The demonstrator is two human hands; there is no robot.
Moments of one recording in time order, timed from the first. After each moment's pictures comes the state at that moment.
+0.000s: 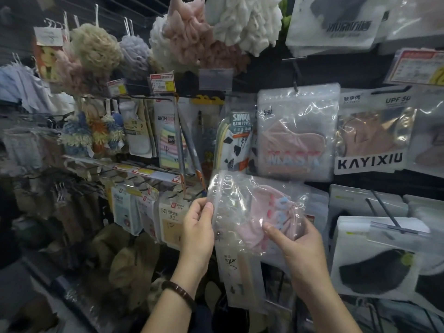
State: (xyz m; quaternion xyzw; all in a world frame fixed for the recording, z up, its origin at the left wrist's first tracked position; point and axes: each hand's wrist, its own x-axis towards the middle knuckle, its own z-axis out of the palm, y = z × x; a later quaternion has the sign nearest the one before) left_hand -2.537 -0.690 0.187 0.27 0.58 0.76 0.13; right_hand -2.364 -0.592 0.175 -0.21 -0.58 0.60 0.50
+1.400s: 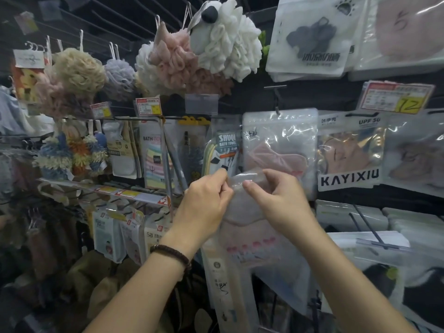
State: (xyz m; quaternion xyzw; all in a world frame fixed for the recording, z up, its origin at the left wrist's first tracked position) left_hand -2.545 -0.669 0.291 0.59 0.65 0.42 -0.23; right_hand -2.396 -0.559 0.289 -0.18 -0.75 0.37 0.51
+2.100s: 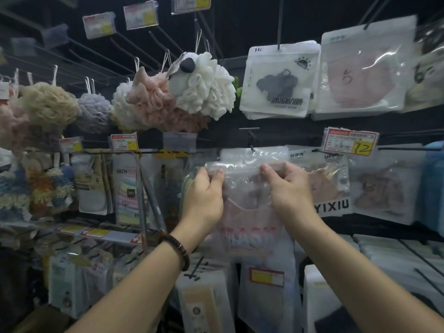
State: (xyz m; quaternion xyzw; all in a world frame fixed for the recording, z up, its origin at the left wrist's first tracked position) left_hand -2.528 -0.605 0.355 0.46 0.57 0.68 0.05; right_hand -2.374 -0.529 0.366 -0.24 -0.64 0.40 0.61
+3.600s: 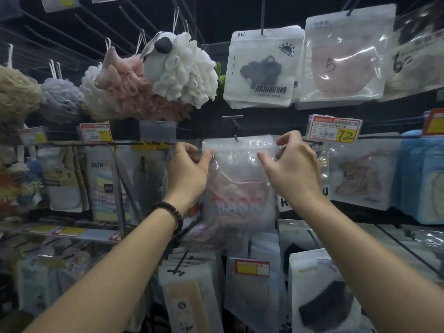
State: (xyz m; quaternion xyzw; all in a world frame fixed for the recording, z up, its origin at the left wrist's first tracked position) left_hand -2.547 -0.564 0.382 0.45 0.62 0.64 -0.09; right_hand -2.342 -0.504 0.388 -0.41 -0.70 0.04 0.58
